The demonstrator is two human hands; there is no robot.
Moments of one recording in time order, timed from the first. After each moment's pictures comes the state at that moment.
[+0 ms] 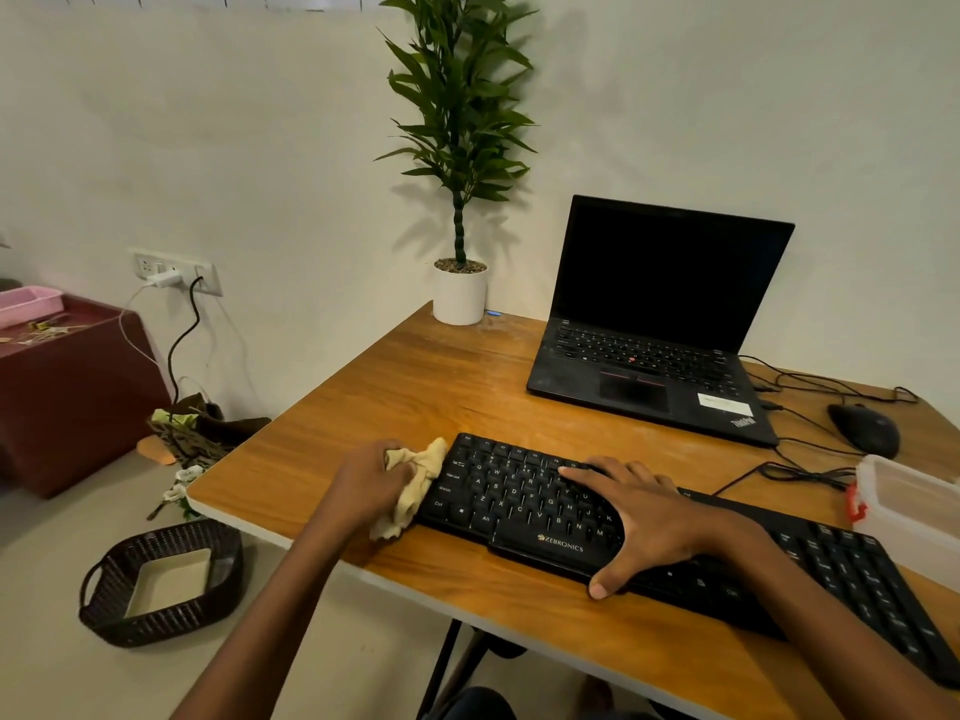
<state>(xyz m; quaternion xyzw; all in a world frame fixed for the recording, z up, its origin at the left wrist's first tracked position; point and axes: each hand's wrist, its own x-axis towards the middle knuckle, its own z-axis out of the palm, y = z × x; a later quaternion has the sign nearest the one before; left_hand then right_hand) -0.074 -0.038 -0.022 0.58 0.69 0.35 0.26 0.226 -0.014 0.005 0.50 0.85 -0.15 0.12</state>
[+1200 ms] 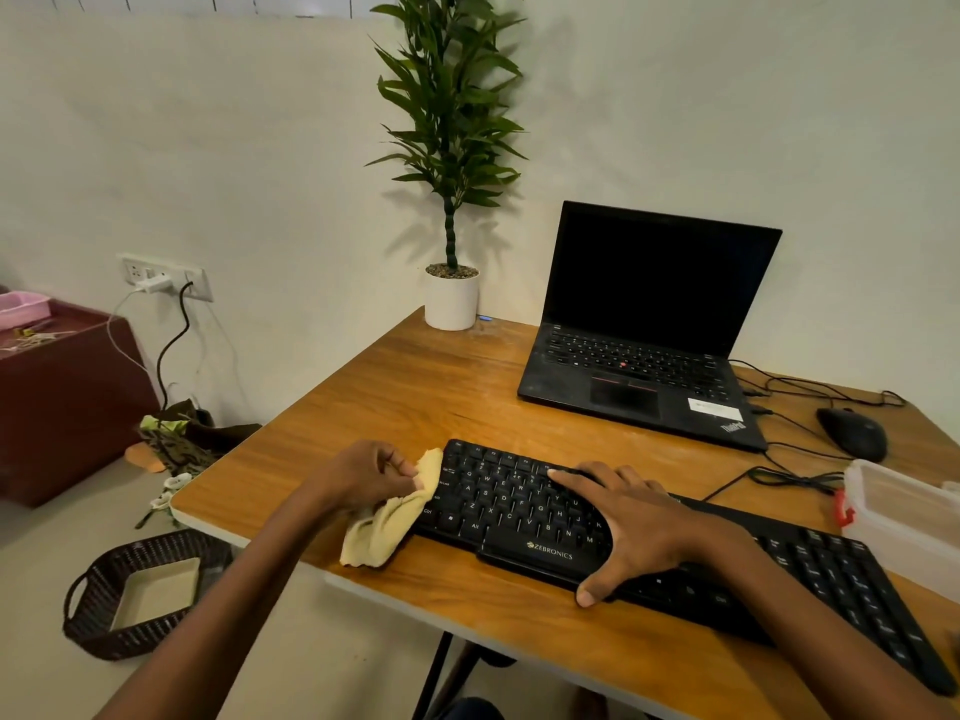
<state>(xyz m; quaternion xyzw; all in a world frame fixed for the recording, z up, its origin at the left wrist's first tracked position) -0.084 -0.018 -0.007 0.62 0.66 0.22 0.36 0.223 -0.013 0.003 0.49 0.85 -0.12 0.12</state>
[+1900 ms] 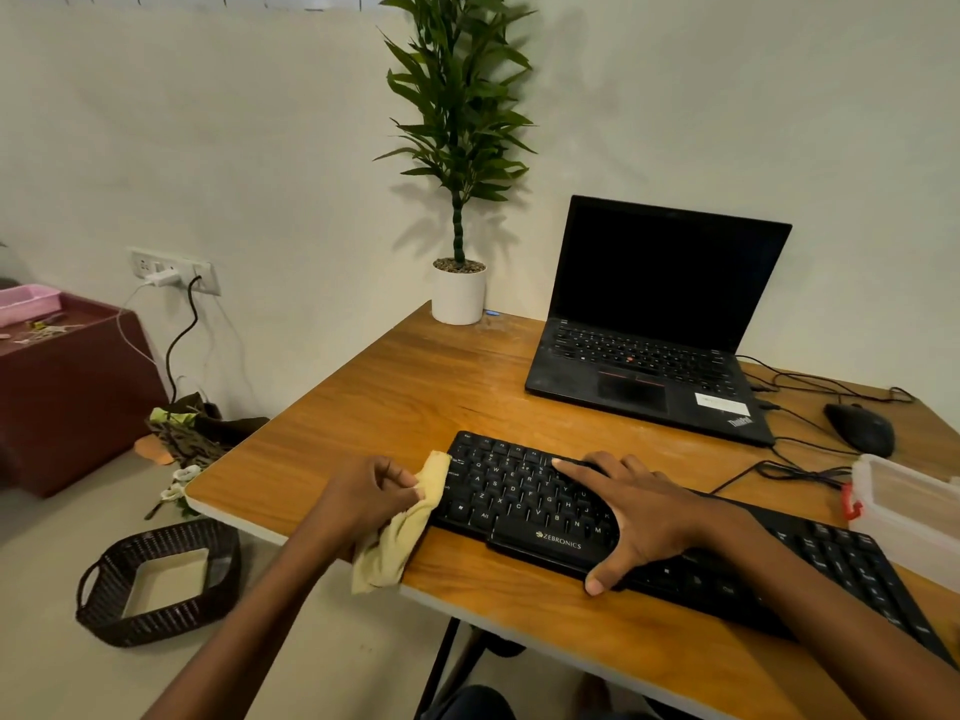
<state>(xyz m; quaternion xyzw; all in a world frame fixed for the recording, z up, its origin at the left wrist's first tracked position) -0.077 -0.055 -0.019 0.56 0.66 0.35 0.36 0.222 -0.011 0.010 0.48 0.86 -0.10 0.15</state>
